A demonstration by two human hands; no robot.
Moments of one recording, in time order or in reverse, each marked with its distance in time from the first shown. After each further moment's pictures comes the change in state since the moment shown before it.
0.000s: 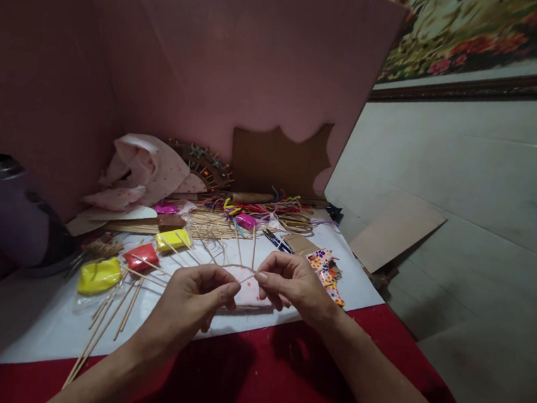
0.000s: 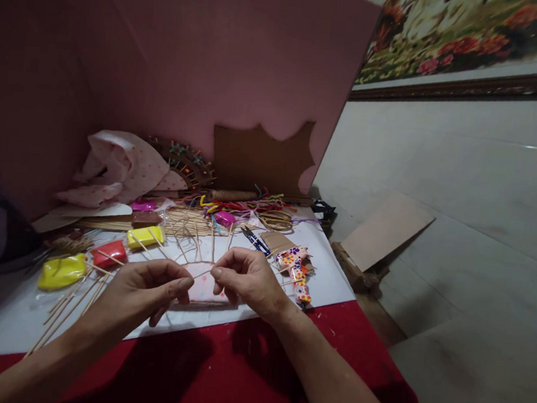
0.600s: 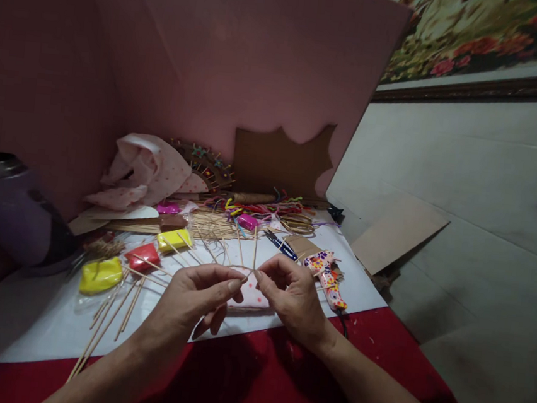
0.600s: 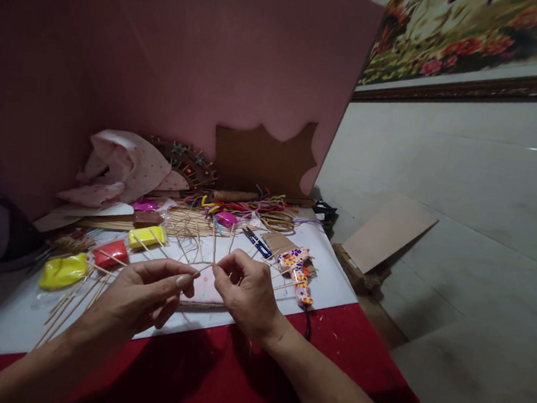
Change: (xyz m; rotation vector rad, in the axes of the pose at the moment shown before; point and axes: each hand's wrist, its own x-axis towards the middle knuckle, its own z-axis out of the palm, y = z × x) left_hand -0.002 -0.001 -0.001 -0.277 -0.044 -0.071; right_hand -0.007 0.010 0.016 -0.548 0.308 -0.270
